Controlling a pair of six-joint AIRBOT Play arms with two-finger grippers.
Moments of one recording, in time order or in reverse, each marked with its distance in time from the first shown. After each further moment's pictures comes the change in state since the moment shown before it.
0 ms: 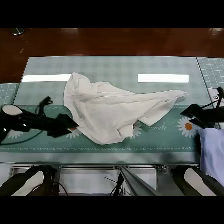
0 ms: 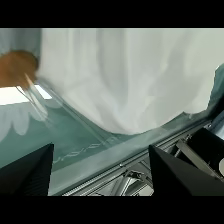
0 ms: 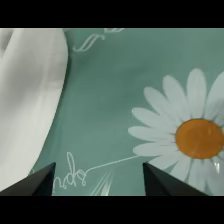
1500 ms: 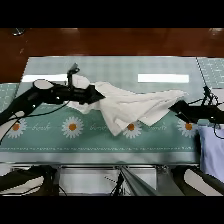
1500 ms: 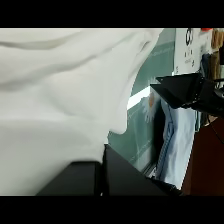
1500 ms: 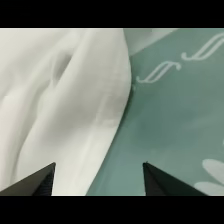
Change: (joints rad) left arm -0.360 -0.272 0.448 -0.361 0.288 0.143; right arm 0.125 -0.143 0.002 0.179 -0.202 -0.031
